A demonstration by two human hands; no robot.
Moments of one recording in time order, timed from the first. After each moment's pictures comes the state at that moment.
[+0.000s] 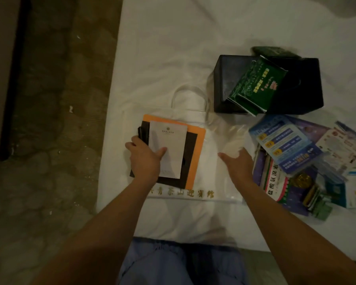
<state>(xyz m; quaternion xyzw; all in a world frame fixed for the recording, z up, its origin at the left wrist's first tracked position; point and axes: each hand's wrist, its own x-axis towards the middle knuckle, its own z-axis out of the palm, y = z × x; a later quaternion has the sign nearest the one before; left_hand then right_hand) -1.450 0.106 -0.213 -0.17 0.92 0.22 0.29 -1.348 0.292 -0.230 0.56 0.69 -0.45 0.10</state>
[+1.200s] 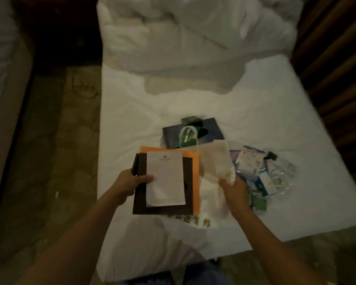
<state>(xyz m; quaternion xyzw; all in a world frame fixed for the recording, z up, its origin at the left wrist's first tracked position) -1.472 0.117 -0.023 -0.03 0.75 0.45 0.49 -1.276 0.306 -0.031 0.58 0.63 -0.50 -0.10</state>
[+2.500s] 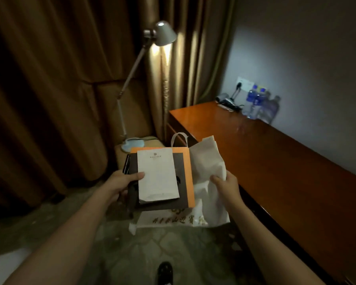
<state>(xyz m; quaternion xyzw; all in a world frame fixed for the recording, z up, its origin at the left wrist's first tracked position) -0.507 0.422 0.172 0.62 0.39 0.06 0.68 -0.378 0.180 0.164 0.78 0.08 -0.14 -0.61</state>
